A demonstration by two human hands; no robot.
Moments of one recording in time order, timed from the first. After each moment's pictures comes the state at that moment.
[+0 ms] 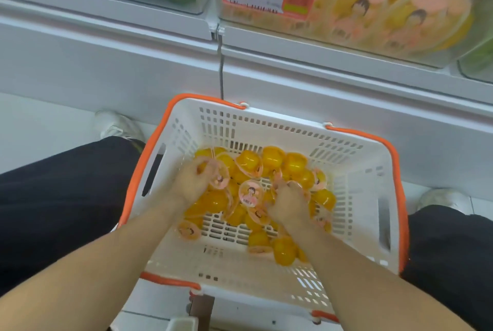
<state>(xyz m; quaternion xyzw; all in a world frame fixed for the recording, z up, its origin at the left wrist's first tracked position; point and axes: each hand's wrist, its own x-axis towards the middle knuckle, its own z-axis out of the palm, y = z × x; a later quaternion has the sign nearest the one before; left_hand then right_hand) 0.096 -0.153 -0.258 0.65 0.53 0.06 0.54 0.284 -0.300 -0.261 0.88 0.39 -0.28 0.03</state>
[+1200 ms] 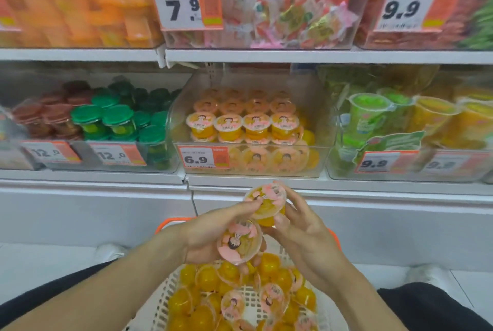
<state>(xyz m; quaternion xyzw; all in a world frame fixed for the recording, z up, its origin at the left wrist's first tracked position) 0.200 -0.198 0.034 0.53 0.23 -0.10 0.81 0.334 -0.341 0.008 0.45 0.31 -0.48 -0.68</state>
